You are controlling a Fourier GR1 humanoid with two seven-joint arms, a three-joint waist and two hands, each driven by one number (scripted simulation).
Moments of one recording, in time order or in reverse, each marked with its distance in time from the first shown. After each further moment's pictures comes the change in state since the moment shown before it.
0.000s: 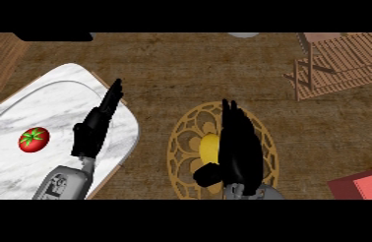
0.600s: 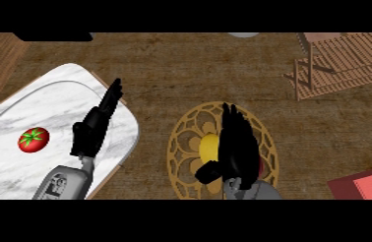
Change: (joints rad) left arm 0.001 -0.013 0.022 0.003 -0.013 -0.018 0.001; right arm 0.019 0.002 -0.013 0.092 -0.007 -0.034 -0.035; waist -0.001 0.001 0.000
